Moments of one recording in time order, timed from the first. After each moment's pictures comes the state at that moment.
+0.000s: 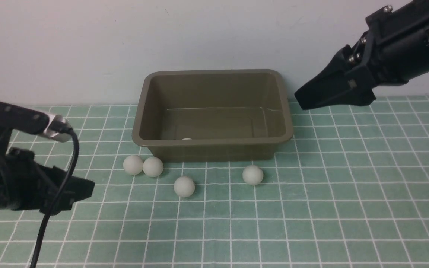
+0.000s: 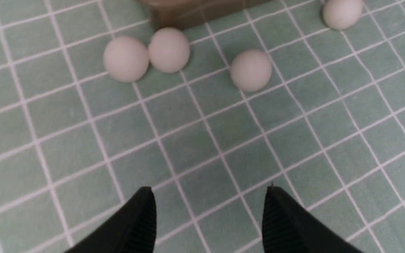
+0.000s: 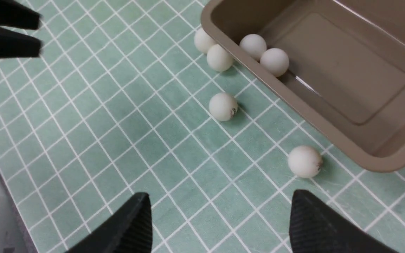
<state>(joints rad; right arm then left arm) 0.26 1.43 -1.47 0.65 1.25 -0.68 0.14 1.15 -0.70 -0.80 0.74 0.97</state>
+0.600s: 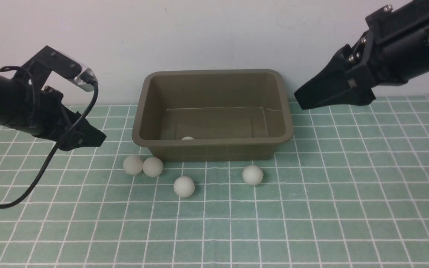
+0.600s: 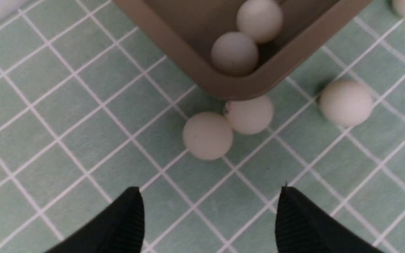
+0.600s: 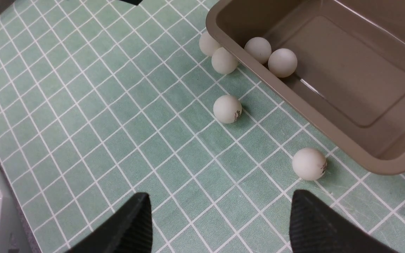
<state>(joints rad) 0.26 1.43 -1.47 0.66 1.25 -0.67 0.14 1.66 -1.20 -0.66 0.83 1.17</state>
